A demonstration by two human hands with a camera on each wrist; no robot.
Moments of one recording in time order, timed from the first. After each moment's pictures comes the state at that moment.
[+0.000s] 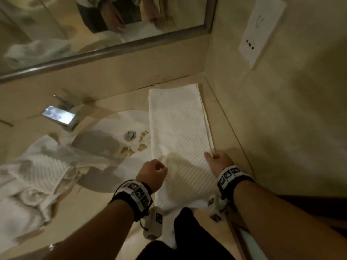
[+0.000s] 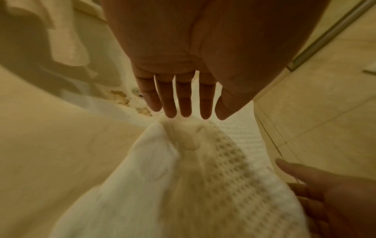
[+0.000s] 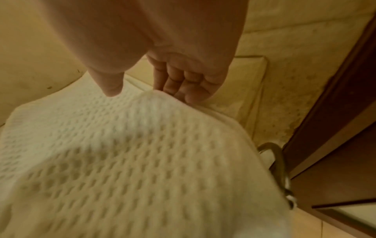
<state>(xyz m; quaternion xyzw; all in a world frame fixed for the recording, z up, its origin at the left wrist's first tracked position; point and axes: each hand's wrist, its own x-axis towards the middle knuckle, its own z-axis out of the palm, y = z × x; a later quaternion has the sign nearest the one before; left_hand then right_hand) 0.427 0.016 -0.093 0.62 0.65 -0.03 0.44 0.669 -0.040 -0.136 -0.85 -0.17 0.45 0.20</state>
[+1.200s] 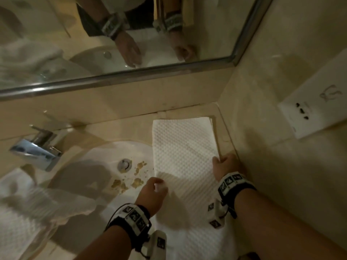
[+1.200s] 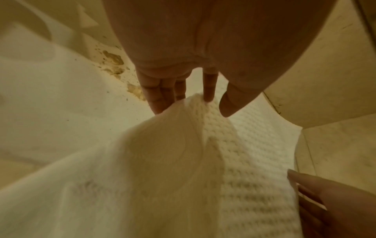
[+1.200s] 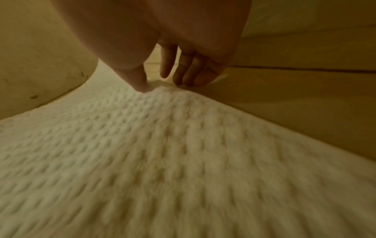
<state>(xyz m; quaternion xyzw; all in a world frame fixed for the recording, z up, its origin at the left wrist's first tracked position) 0.453 0.136 -0.163 0.47 0.67 0.05 0.58 0.721 0.146 -0.156 -0.92 -0.22 0.30 0.11</state>
